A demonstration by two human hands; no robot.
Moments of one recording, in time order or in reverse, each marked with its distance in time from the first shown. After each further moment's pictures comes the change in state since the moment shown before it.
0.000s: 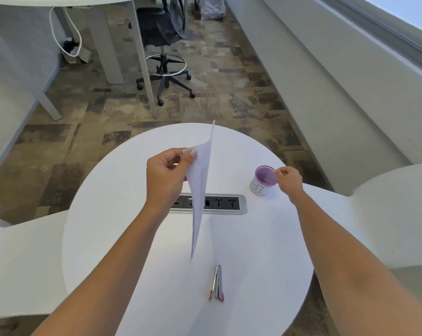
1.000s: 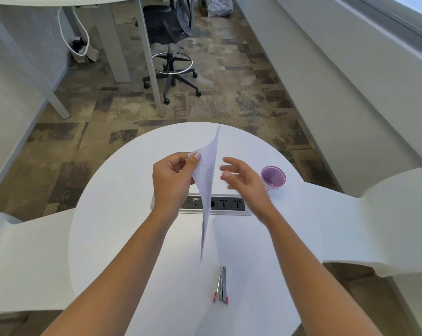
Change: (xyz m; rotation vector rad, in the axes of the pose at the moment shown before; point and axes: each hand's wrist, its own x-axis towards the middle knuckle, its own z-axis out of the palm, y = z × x) left_hand 0.003 -0.011 0.010 0.018 0.114 -0.095; right_hand -0.136 -0.099 0.033 0.455 -0.530 -0.353
